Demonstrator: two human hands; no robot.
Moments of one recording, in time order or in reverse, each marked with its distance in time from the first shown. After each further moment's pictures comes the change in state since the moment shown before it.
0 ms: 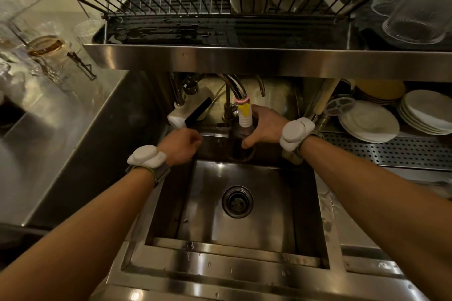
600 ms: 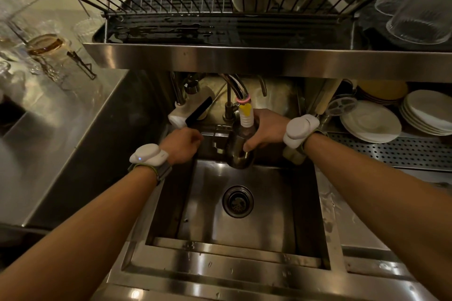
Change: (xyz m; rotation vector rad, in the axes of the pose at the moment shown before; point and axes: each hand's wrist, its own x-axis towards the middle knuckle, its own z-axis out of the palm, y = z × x) left_hand 0.003 0.000 -0.001 -0.018 -0.048 -0.012; right_hand 0.001 0.000 -0.003 0.092 -0.115 0.049
